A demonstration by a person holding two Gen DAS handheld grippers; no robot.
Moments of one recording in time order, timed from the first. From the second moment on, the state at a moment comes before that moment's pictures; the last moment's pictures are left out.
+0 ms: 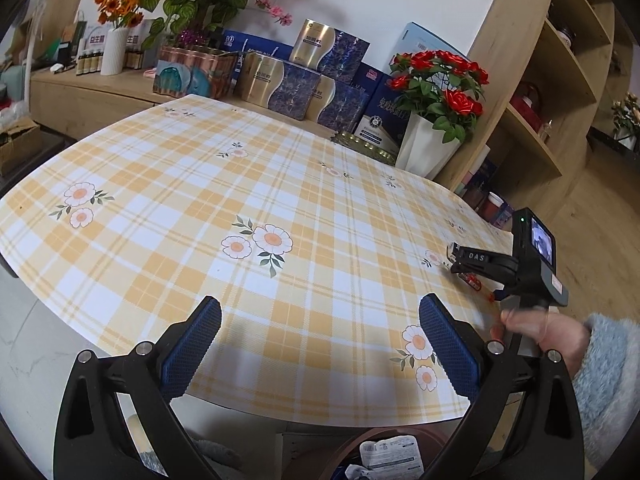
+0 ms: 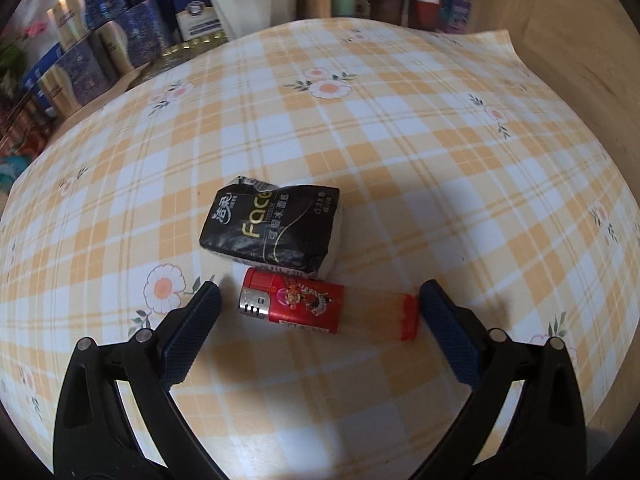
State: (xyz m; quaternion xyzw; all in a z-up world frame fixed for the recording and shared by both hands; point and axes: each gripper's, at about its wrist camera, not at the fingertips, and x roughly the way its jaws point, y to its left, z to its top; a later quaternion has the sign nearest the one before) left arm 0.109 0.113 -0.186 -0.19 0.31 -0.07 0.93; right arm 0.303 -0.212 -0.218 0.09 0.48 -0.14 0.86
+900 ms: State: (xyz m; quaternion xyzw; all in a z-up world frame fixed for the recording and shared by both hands) left arm 0.186 -0.018 -0.139 -0.09 0.35 -0.24 0.90; right arm 0.175 -0.315 -0.165 0.09 0.35 0.02 0.93
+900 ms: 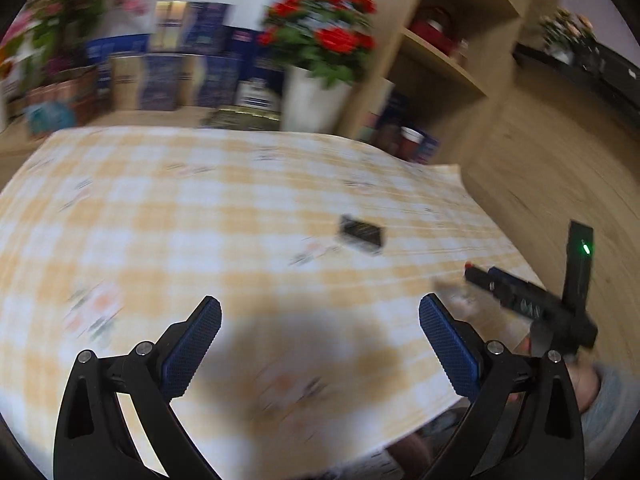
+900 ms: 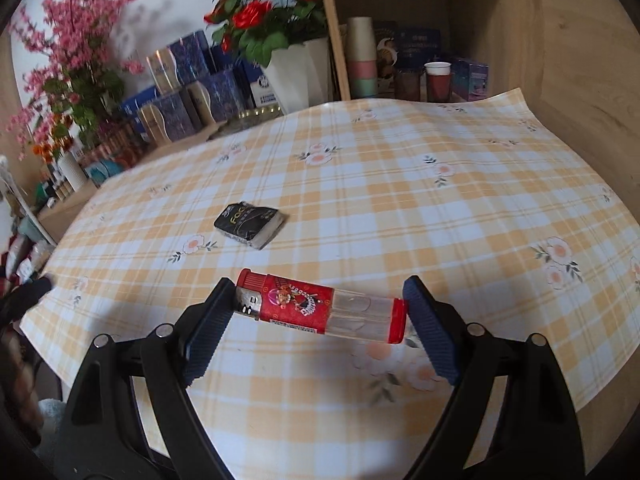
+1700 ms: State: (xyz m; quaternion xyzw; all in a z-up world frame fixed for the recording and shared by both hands) left arm 0.348 -0.195 -0.214 0.10 0.46 -0.18 0.86; right arm 0.135 -0.362 -0.176 0.14 0.32 0.03 0.94
